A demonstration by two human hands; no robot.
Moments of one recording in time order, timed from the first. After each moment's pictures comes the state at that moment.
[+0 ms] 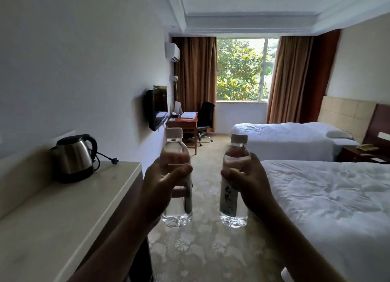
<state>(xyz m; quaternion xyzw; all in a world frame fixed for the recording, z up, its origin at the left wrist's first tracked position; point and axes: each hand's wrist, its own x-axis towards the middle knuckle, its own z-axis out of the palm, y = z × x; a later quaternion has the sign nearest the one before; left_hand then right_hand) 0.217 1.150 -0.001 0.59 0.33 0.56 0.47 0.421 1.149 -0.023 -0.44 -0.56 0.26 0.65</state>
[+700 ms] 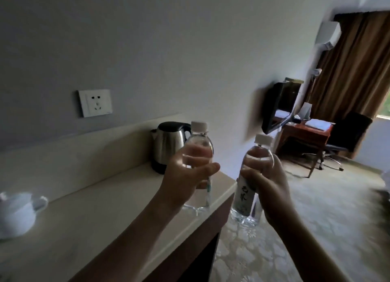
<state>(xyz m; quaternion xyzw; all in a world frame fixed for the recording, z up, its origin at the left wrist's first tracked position) 0.061 1.435 -0.035 0.44 0.47 0.69 0.31 0.227 1.532 -0.055 -0.25 -0.65 0.49 0.53</state>
